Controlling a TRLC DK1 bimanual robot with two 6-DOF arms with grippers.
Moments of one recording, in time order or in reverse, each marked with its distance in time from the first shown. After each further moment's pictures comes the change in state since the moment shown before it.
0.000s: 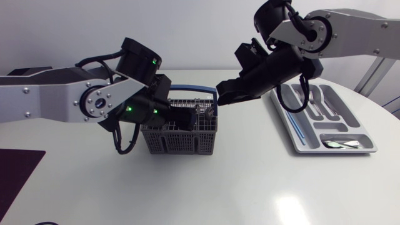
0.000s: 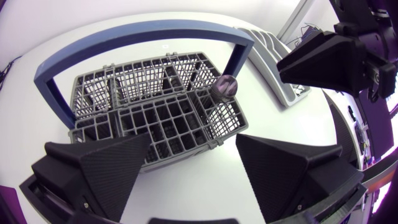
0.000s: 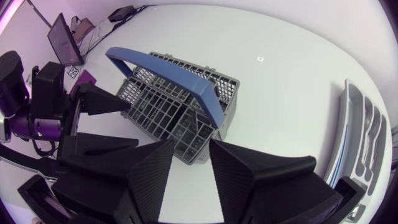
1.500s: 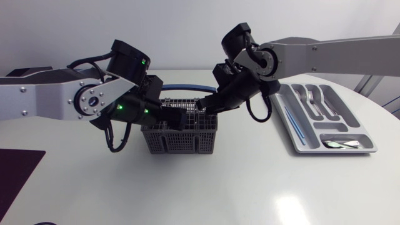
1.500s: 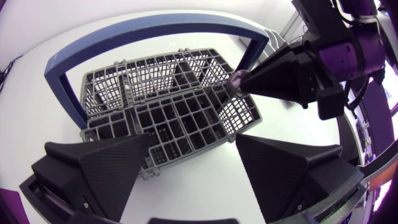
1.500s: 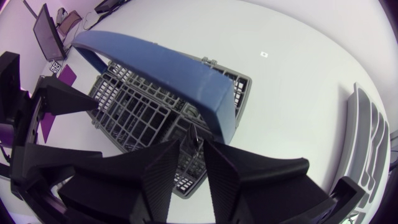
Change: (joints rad) left arm 0.069 -0.004 -0.024 0.001 0.045 0.059; right arm 0.075 0.176 -0.001 0.161 0.124 0.035
